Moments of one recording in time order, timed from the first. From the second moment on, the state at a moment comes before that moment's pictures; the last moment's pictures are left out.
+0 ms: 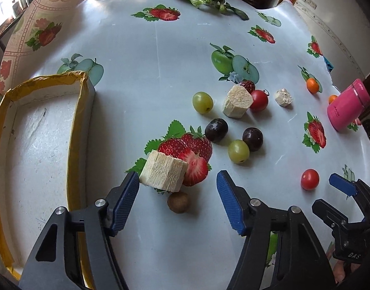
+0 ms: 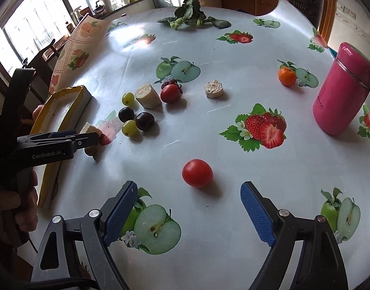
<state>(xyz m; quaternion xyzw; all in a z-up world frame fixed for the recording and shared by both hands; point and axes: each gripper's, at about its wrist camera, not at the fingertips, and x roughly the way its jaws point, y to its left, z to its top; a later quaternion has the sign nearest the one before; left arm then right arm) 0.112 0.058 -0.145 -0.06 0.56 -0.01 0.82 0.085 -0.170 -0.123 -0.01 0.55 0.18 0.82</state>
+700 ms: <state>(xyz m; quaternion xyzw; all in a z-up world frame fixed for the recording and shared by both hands) 0.124 0.056 -0.161 -0.07 0.57 -0.02 0.82 0.102 -0.164 -0.147 -0.02 0.55 0.17 0.81</state>
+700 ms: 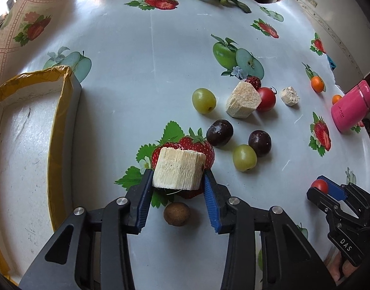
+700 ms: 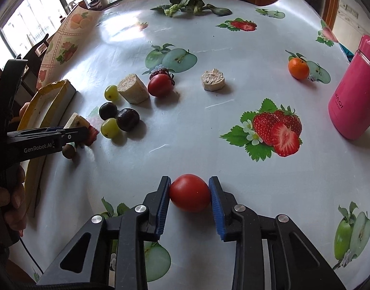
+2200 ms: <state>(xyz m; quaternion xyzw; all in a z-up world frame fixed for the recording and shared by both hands) -0.023 0.136 -0.076 -0.08 0.51 0.09 0.85 0.011 -0.061 -0.037 -0.04 0.49 0.29 0.82</state>
